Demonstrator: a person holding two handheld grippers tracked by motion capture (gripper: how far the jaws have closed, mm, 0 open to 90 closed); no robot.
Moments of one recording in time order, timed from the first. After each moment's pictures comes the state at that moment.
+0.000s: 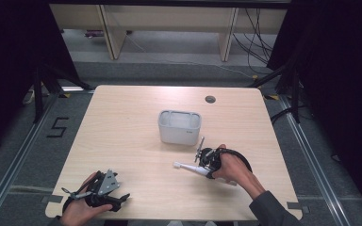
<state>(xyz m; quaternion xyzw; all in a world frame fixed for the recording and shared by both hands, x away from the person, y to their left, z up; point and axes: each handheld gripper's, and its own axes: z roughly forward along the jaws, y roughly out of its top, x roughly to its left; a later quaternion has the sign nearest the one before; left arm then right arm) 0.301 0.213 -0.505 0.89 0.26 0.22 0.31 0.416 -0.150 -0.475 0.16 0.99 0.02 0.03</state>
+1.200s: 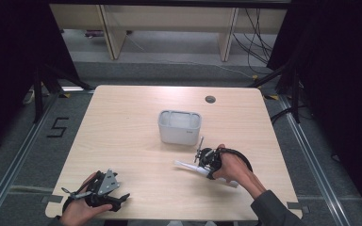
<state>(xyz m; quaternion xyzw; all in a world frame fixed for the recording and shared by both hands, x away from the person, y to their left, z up) 0.302 0.214 -0.505 0.89 0.26 0.22 0.31 0.410 -0.149 -0.466 0.17 0.98 0.02 0.03</state>
